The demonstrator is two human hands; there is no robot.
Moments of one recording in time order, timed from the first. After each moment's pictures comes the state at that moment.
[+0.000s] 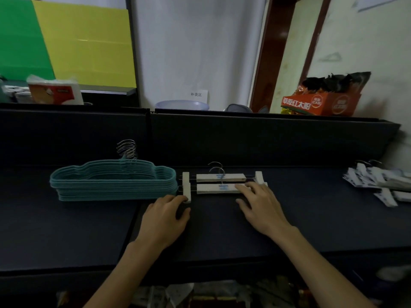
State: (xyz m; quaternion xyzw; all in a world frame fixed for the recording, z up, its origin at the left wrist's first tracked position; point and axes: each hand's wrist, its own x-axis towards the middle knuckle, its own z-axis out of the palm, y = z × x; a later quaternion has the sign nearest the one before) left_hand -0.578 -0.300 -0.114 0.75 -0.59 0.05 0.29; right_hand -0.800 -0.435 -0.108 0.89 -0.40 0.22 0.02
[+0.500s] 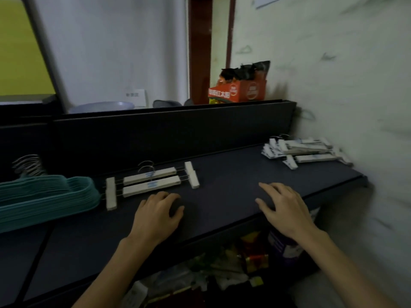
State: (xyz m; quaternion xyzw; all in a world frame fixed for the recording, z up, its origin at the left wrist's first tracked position) left_hand -0.698 -0.350 -0.107 0.67 -0.71 0.04 0.21; right_hand -1.011 -0.393 -0.105 0.78 -0.58 0.23 0.05
